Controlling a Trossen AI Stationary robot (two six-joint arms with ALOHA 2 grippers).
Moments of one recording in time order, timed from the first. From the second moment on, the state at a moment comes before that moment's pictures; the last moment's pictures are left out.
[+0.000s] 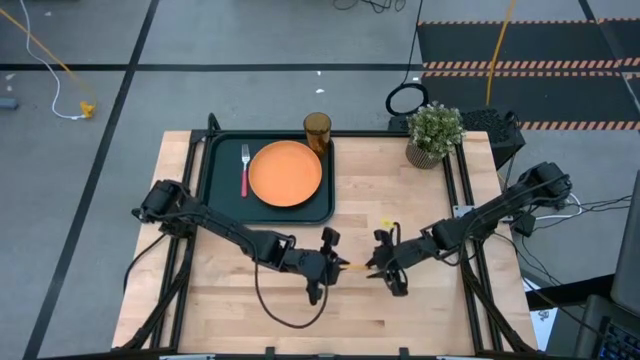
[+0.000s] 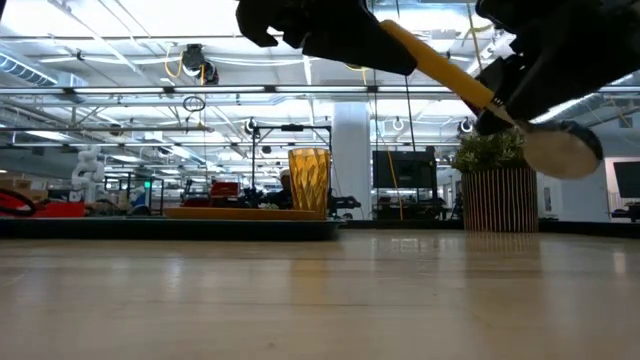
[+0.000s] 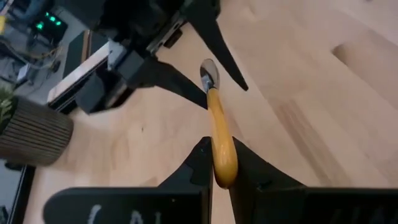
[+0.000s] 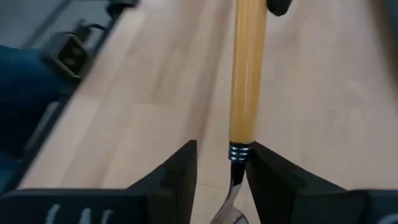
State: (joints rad) left arm -0.36 1.87 1.30 -0.01 -0.32 0.41; right arm 0.43 1.32 0.59 0.07 0.05 0.27
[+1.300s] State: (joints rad) left arm -0.42 1.71 1.29 -0.27 -0.49 -0.01; right arm 0.39 1.32 0.59 -0.07 0.26 0.26
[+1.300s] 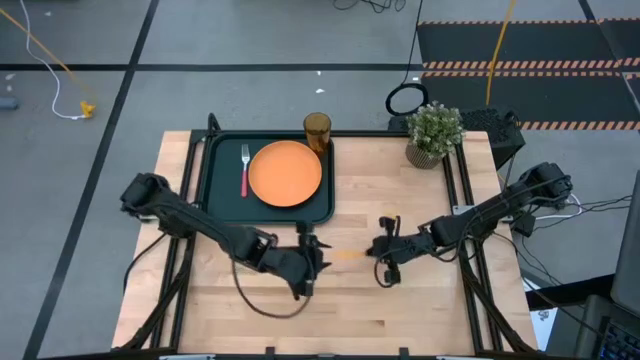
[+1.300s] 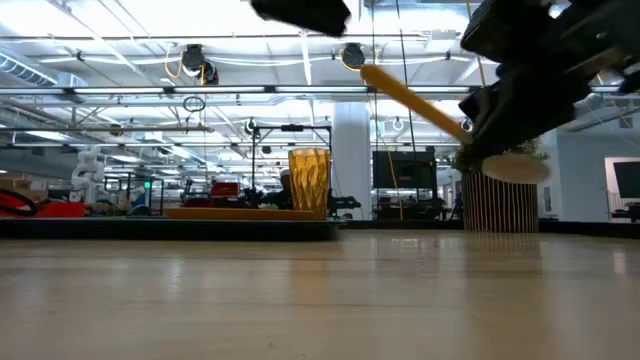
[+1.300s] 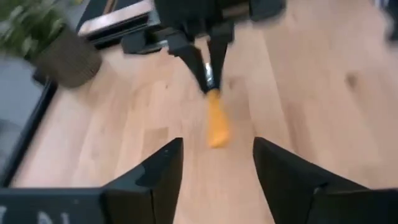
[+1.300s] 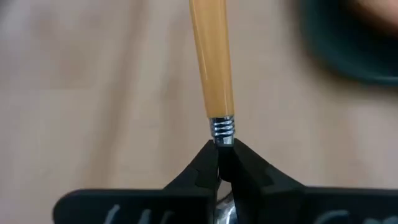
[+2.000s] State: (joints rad) left arm -0.36 1.76 1.29 0.05 -0.56 0.00; right arm 0.41 1.35 0.60 0.03 0.82 0.11
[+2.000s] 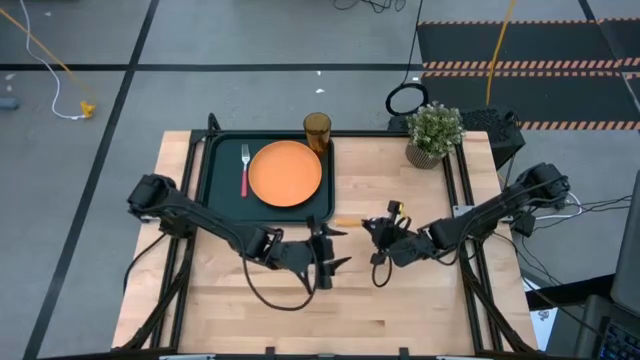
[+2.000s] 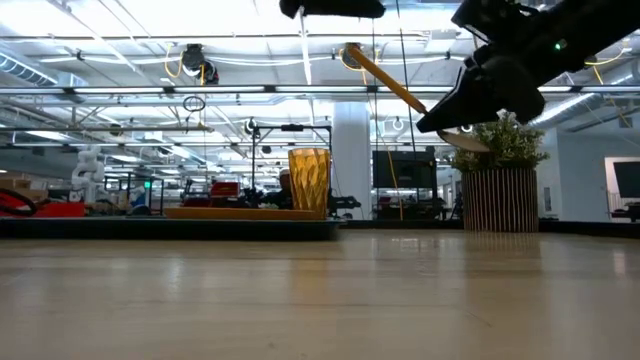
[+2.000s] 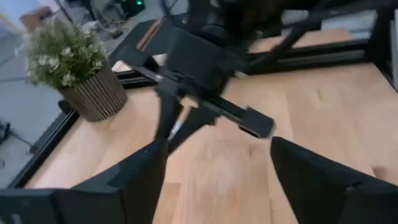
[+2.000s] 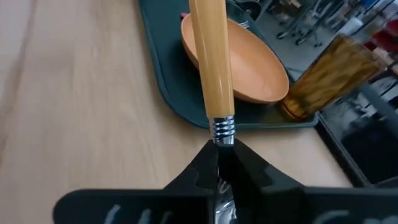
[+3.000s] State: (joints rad) left arm -0.27 1.91 1.29 0.20 -0.63 0.27; right arm 0.47 1.61 0.60 0.48 1.36 -0.82
